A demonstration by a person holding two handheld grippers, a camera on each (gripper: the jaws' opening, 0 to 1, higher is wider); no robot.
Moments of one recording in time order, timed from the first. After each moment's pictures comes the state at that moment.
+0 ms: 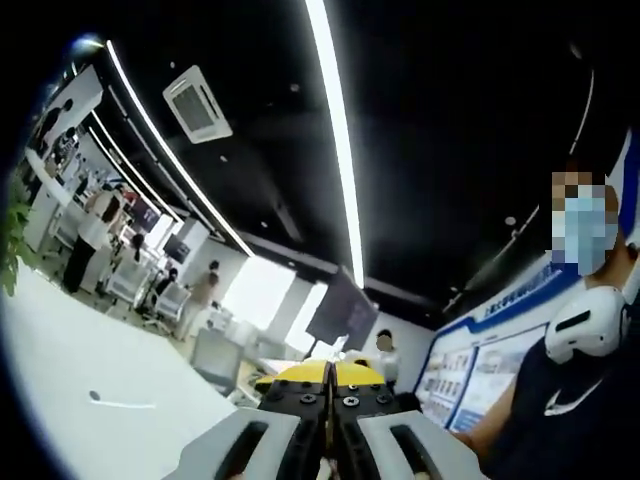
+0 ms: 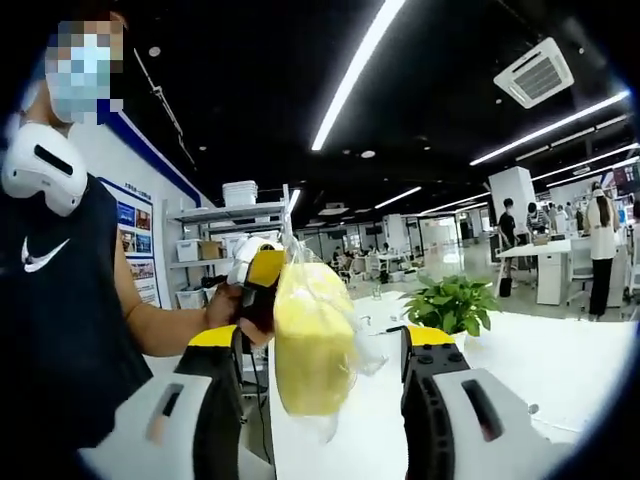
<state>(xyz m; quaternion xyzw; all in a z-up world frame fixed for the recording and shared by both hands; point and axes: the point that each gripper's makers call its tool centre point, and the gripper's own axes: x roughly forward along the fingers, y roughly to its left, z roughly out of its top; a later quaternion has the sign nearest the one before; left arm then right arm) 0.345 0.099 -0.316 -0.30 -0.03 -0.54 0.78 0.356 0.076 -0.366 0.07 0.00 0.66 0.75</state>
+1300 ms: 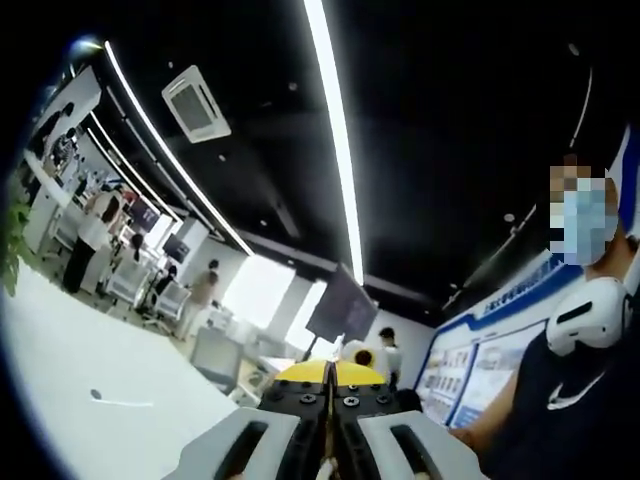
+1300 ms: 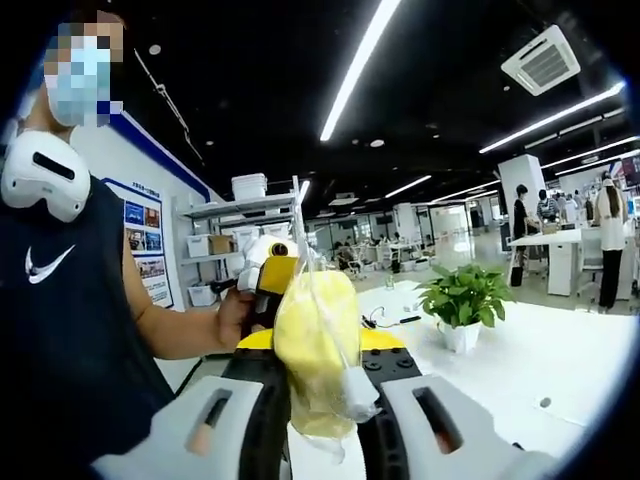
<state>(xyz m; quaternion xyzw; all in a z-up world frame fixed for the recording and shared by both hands) 0.339 0.101 -0.321 -0.29 -0.03 -0.54 0.79 0.344 0.087 -0.365 0.07 0.03 0.67 0.74</state>
